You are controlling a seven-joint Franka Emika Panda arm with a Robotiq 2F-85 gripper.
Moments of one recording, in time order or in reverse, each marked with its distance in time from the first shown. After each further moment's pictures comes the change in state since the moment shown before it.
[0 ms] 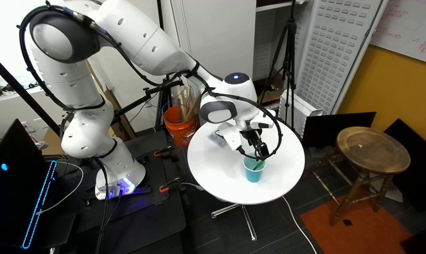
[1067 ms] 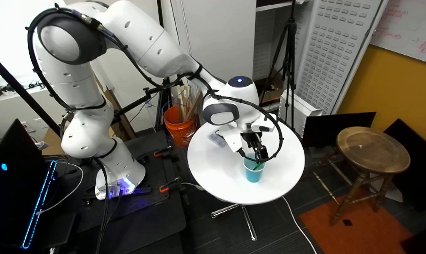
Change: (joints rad) arm -0.001 0.035 0.003 0.019 -0.002 -0.022 0.015
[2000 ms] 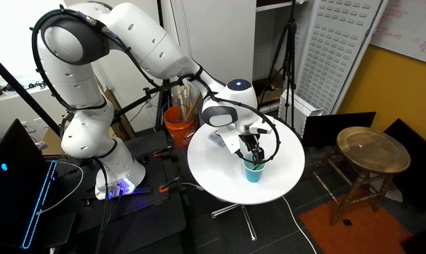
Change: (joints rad) arm -0.003 0.015 0.014 -0.015 0.023 0.016 0.000
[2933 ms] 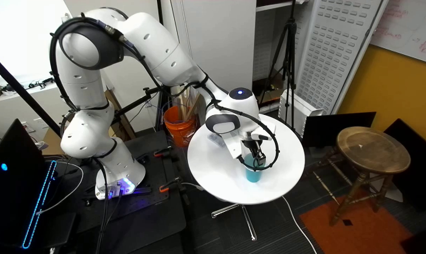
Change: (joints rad) arm -0.019 0.092 0.020 0.026 0.004 0.098 0.054
